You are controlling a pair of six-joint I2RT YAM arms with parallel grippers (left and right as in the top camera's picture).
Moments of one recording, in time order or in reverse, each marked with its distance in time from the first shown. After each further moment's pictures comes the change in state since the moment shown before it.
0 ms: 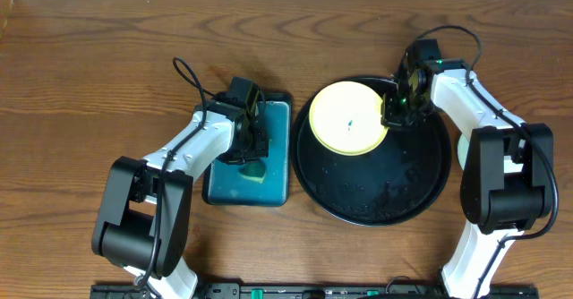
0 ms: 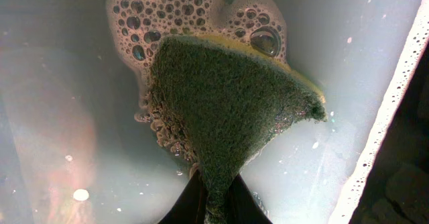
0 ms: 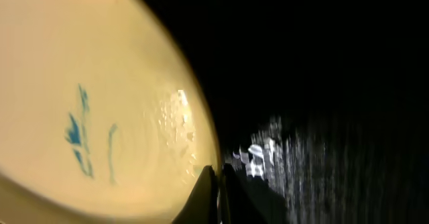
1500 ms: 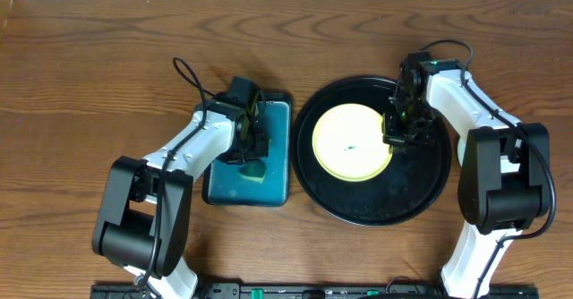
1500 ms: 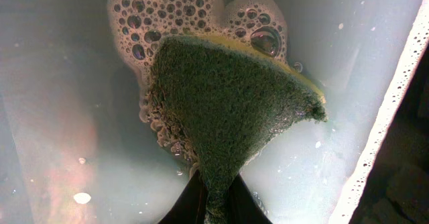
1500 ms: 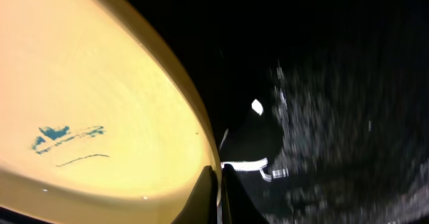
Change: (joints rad) left arm 0.000 0.002 0.002 -0.006 0.000 0.000; right arm 0.022 0.001 -0.003 -0.211 0.038 0.004
